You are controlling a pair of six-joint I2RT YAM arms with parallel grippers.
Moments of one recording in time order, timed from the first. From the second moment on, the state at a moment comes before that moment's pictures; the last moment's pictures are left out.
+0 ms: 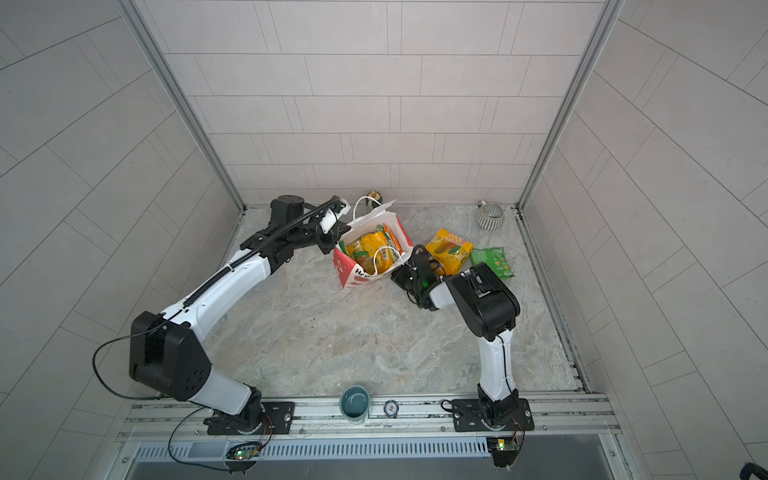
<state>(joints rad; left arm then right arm) -0.33 1.53 1.32 -0.27 0.46 0.44 0.42 2.00 0.89 0.55 -0.16 1.06</state>
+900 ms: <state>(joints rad) -0.32 1.39 1.14 -0.24 0.67 0.72 0.19 1.80 1.50 -0.35 -0.09 0.44</state>
